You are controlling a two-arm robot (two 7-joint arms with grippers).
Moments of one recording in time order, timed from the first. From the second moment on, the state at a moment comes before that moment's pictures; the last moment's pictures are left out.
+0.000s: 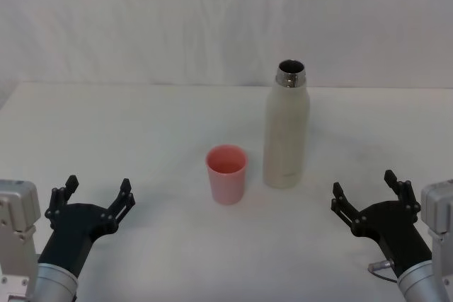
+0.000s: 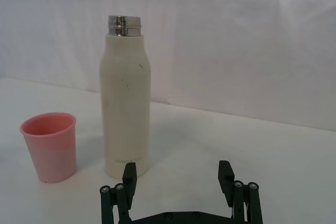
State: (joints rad) left arm 0.27 0.24 0.04 -1.85 -0.25 -0.02 -0.02; right arm -0.17 0.19 -0.26 -1.77 0.07 -0.06 -0.03
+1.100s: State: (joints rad) left arm 0.27 0.24 0.04 -1.85 -0.25 -0.02 -0.02; right arm -0.17 0.19 -0.26 -1.77 0.07 -0.06 -0.03
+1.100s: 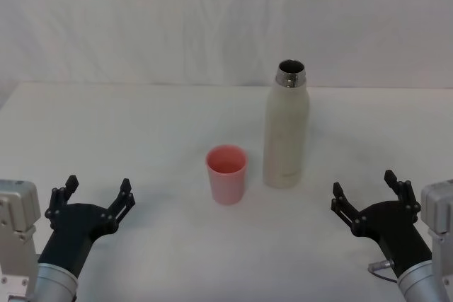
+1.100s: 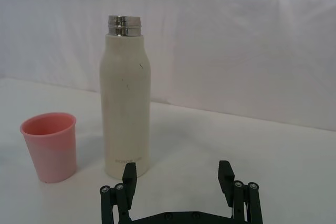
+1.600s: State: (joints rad) left arm 0.27 0.24 0.04 -1.85 -0.25 -0.02 -0.02; right arm -0.18 0.19 -0.25 -1.78 0.07 -0.06 -0.01
